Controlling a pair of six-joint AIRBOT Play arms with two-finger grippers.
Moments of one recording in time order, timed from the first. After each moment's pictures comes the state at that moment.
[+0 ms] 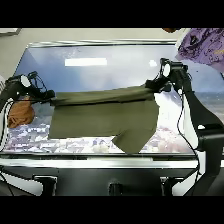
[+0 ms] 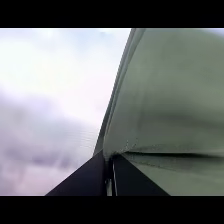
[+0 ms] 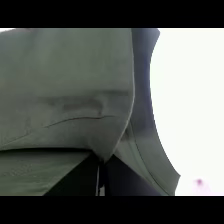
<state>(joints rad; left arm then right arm) 0.12 -1.75 1.54 1.51 -1.17 -1.71 0.10 -1.87 1.82 -1.55 1.23 1.83</state>
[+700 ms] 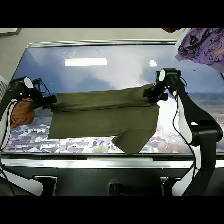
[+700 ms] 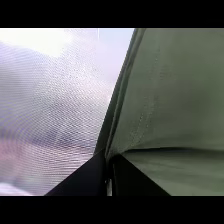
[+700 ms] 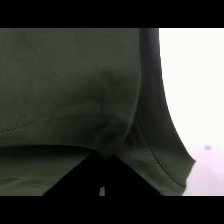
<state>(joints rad) 0.12 -1.80 1.54 1.51 -1.26 -1.71 0.10 -1.96 1.82 -1.52 1.35 1.82</state>
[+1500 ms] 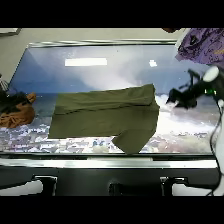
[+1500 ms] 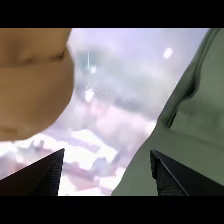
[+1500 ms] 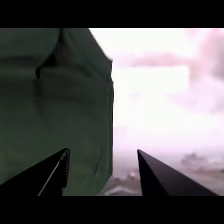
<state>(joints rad) 0.37 -1.43 1.39 1.46 -1.33 -1.68 -0.21 -1.51 1.42 -1.24 1.43 1.60</state>
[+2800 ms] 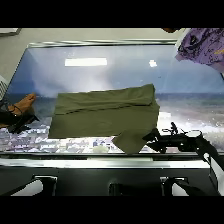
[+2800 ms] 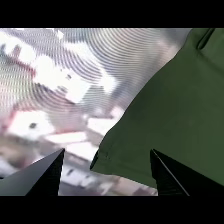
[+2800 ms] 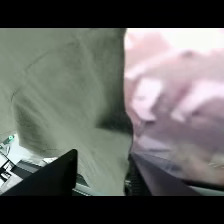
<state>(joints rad) 0.43 -1.25 1.00 1.31 -1.24 -1.71 -0.23 -1.21 0.41 -0.66 1.04 1.47</state>
